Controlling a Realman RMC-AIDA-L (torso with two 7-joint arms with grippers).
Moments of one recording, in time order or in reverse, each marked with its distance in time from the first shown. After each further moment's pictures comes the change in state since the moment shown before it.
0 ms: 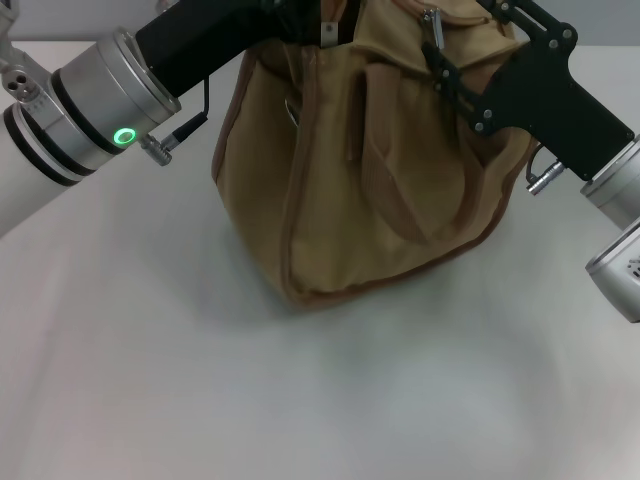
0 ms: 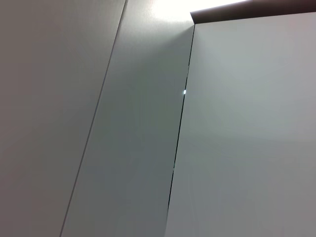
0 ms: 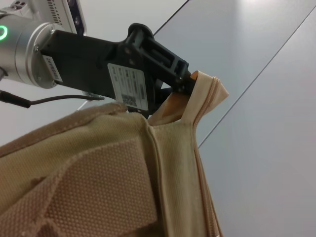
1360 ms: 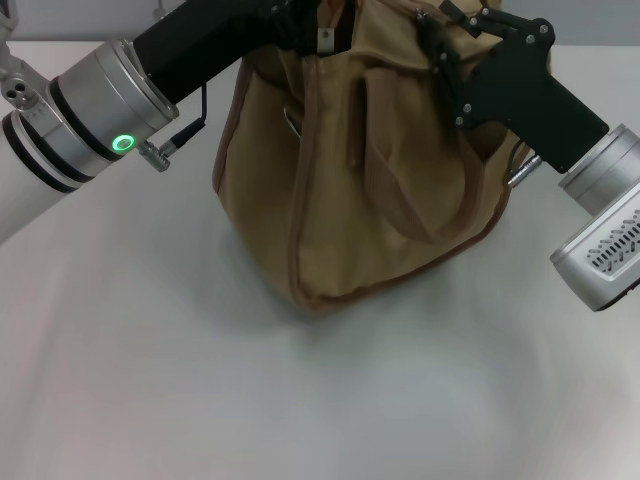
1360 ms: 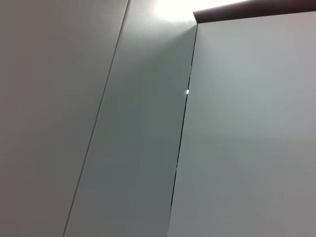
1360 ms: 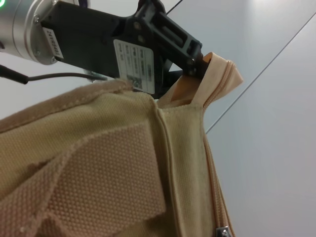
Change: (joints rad) left arm 0.009 0.000 0.000 -0.009 -0.001 0.000 0.013; right arm 0.046 0.000 0.041 0.066 -0.003 0.053 -0.097
